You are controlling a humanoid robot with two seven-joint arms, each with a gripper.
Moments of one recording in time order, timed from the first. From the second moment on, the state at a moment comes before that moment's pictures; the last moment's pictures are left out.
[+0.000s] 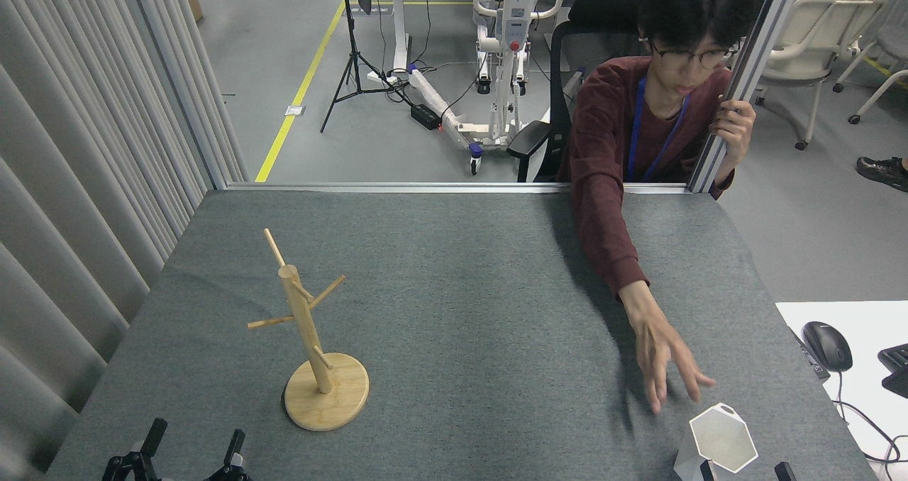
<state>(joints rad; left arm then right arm) 0.33 0.02 0.28 -1.71 -1.56 -0.38 0.40 0.43 -0.11 -0.21 -1.69 1.31 -0.21 -0.27</state>
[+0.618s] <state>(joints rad) 0.33 0.02 0.28 -1.69 -1.56 -0.35 0.40 0.41 -0.12 -0.20 -1.60 1.37 -0.24 -0.27</state>
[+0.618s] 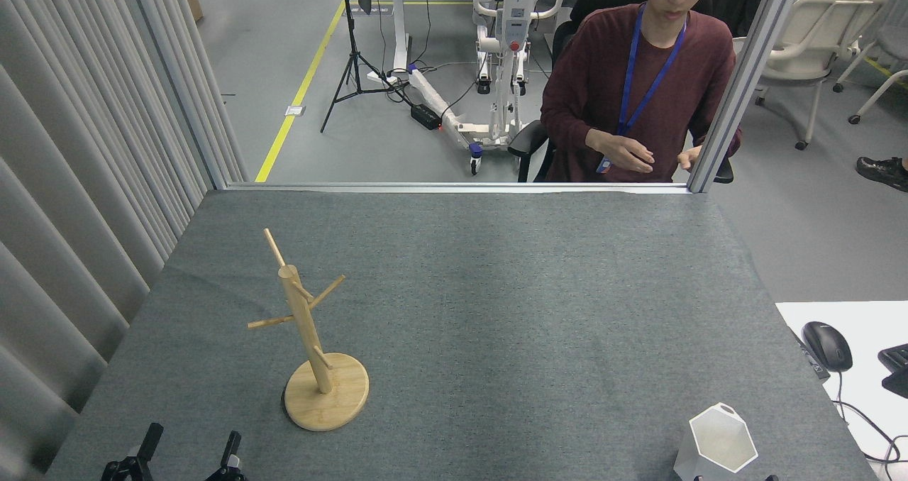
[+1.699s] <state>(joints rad) 0.33 0.02 0.29 -1.69 -1.56 -0.35 0.39 0.29 -0.12 -0.19 -1.48 1.38 -0.25 -0.27</state>
